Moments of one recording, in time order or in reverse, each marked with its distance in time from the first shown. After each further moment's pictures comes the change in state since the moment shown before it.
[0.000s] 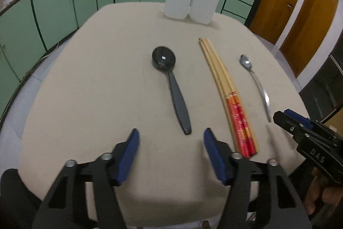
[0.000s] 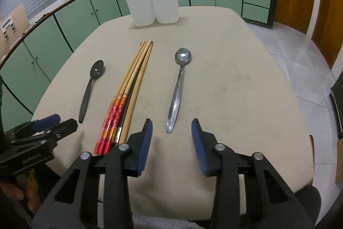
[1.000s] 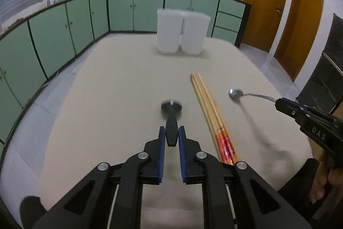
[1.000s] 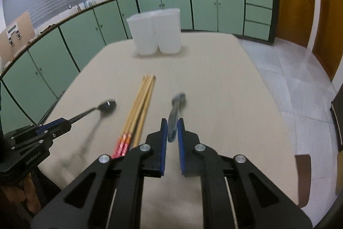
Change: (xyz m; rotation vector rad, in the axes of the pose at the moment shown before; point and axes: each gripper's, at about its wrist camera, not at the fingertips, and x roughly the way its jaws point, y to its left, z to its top) left arm -0.053 -0.006 0.032 0.101 -0.170 0.002; right arm -0.039 -0.008 0.051 -0.026 -0.138 0.022
